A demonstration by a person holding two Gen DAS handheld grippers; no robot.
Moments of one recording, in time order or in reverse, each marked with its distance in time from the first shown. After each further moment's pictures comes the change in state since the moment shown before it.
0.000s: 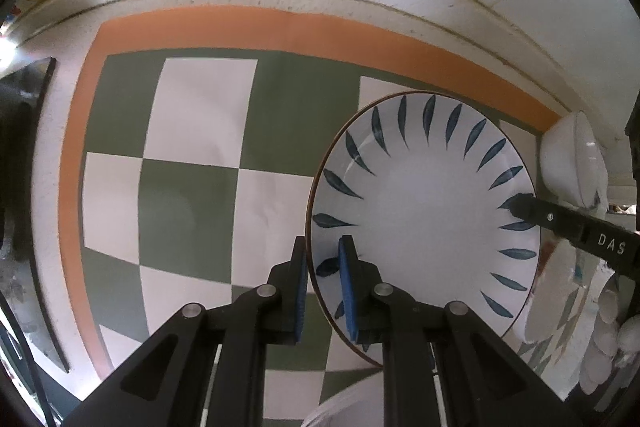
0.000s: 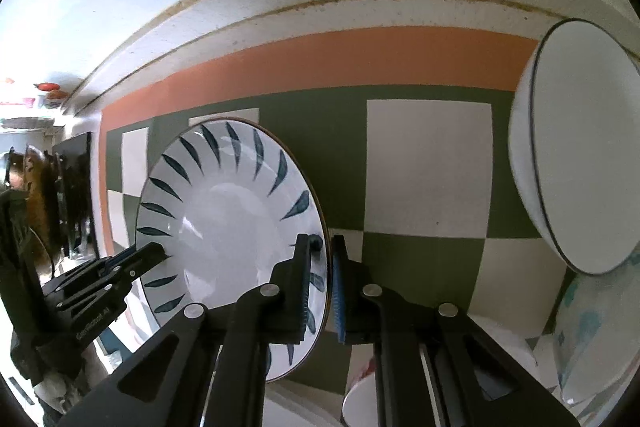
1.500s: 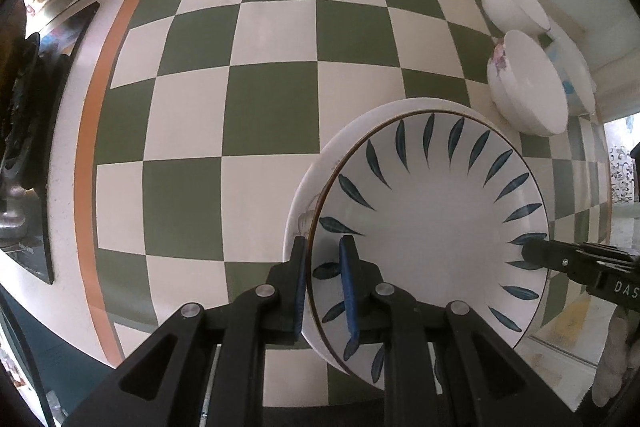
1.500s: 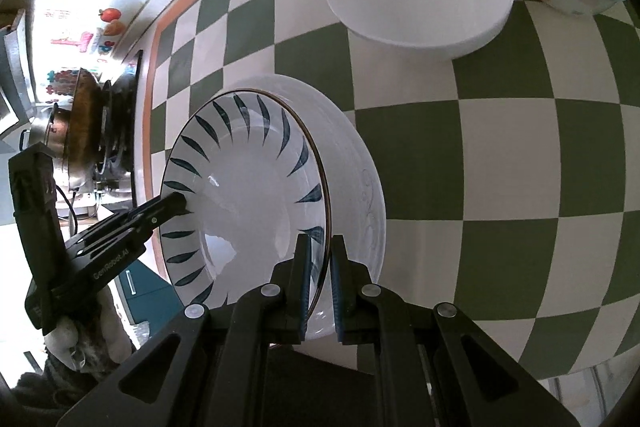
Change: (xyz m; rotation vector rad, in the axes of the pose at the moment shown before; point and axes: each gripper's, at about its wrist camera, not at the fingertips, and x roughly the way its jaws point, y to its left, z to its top) left arm -0.015 -0.018 -0.177 0.135 -0.045 0.059; right arm -0.016 -0.036 -0.256 0.057 -0.008 0.145
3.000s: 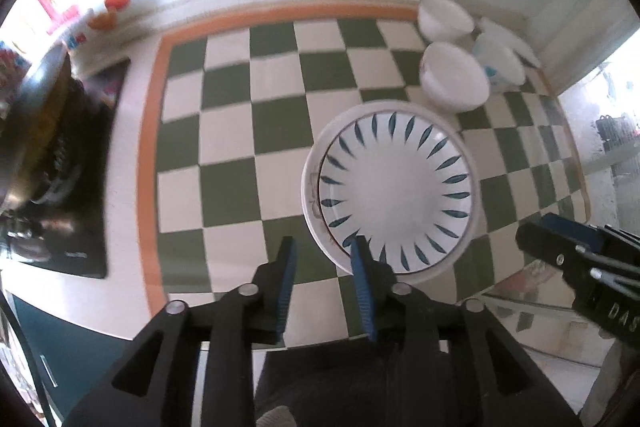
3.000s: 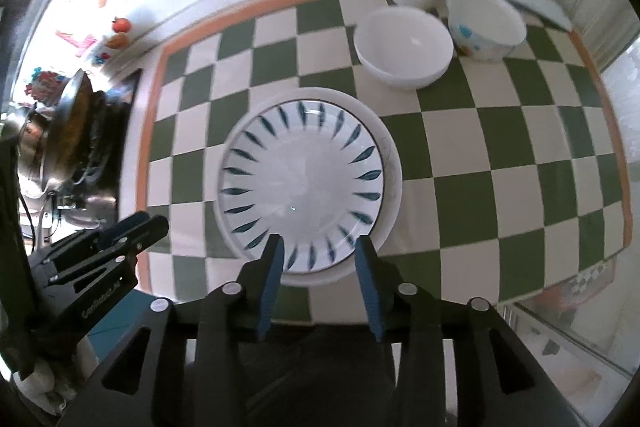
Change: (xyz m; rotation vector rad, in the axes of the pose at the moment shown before) left arm -0.127 0.001 -0.072 0.146 -0.165 0.009; right arm -0.078 0.121 -0.101 -0.014 -0.282 -0.265
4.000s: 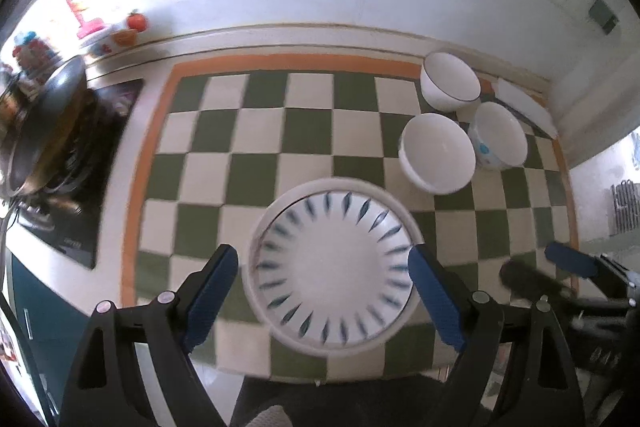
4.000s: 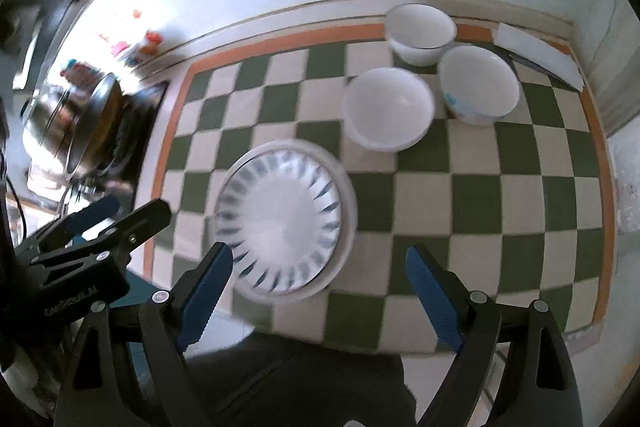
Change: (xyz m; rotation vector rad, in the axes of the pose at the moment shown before) left arm 0.012 -0.076 0.081 -0.174 -0.066 0.084; right arm -0.022 -0.091 0.074 -0.096 -0.026 0.081
